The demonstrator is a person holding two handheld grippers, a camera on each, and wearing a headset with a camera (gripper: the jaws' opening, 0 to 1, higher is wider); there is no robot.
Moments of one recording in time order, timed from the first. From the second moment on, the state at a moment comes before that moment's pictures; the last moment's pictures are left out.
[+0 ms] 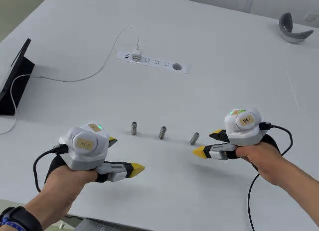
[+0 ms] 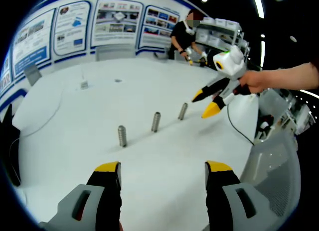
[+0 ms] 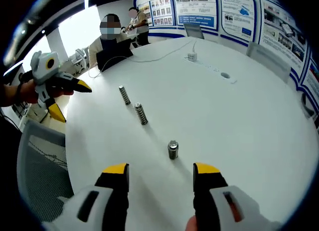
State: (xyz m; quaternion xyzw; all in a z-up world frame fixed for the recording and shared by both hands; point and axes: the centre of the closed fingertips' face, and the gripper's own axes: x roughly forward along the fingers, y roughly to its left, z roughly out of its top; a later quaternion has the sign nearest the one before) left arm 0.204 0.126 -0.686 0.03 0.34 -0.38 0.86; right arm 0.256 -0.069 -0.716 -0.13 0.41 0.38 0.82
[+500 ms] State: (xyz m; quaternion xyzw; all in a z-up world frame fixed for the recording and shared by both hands) left arm 0.211 0.134 -0.684 0.03 0.33 -0.37 0.87; right arm 0.243 -0.061 -0.708 -0.02 0.39 0.35 0.85
